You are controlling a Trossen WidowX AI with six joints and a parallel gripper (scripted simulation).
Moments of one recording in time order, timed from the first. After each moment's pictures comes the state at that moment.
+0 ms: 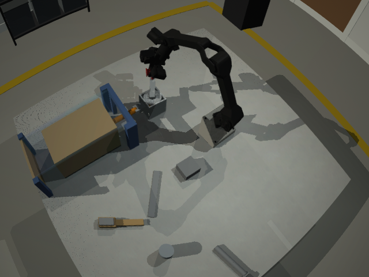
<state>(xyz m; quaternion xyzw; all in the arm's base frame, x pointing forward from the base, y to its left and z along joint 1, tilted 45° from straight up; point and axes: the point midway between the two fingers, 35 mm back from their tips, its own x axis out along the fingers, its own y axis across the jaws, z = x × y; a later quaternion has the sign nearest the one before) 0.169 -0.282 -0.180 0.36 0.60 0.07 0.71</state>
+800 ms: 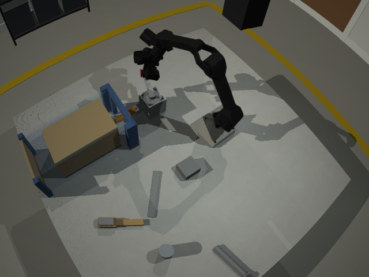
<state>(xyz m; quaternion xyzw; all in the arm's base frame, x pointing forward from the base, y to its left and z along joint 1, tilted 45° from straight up) 0.195 -0.286 -0.188 0.37 0.61 0.06 0.70</state>
